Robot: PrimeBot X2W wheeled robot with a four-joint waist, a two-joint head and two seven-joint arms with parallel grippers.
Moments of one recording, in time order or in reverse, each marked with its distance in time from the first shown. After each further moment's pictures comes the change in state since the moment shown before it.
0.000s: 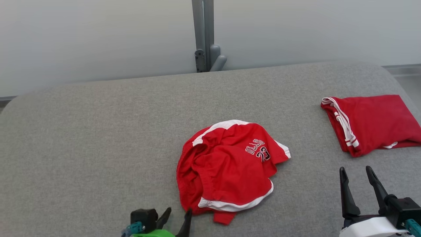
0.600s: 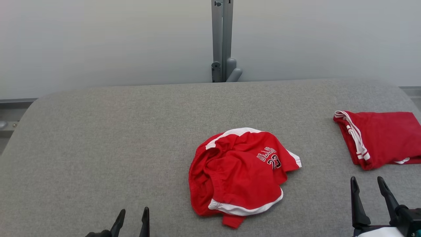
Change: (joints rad) left arm 0.361 -0.007 0.552 -0.257 0.437 -0.064 -0.014; right arm 0.071 0.000 -0.051 -0.021 0.000 0.000 0.000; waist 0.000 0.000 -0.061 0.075
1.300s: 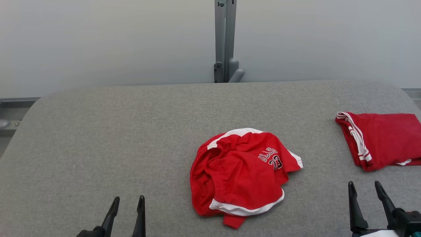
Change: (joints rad) left arm 0.060 -0.180 0.295 -0.058 0.287 -0.233 0.000; right arm 0.006 0.002 0.007 0.024 0.000 0.000 0.000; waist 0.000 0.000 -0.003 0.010
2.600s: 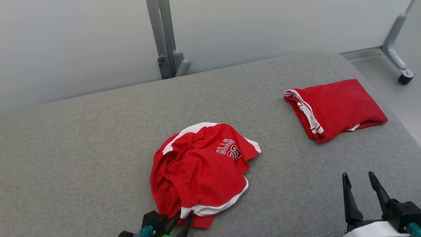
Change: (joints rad) left arm -0.276 0.004 -0.376 0.458 -0.038 -0.029 0.062; right arm -0.045 -0.021 0.037 0.010 0.000 0.000 0.000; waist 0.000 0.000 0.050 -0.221
